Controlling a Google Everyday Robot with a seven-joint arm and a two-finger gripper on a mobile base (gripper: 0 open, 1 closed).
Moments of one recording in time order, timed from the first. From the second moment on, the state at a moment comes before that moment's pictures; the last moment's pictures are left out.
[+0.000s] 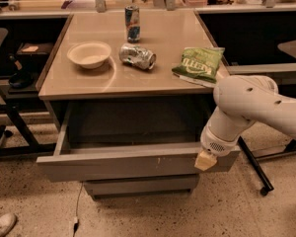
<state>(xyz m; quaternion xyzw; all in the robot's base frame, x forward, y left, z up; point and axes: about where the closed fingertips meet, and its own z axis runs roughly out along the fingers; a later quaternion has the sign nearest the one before) 0.460 -0.166 0.667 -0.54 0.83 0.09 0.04</state>
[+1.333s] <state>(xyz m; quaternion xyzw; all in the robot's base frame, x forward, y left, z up) 0.460 -0.166 0.667 -0.54 0.83 0.09 0.04</state>
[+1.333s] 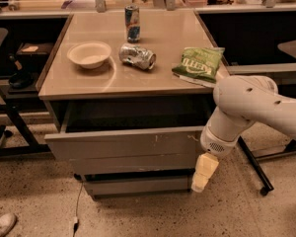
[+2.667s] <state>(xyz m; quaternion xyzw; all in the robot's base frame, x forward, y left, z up) 0.468 -0.165 0.666 -0.55 0.83 0.09 0.04</state>
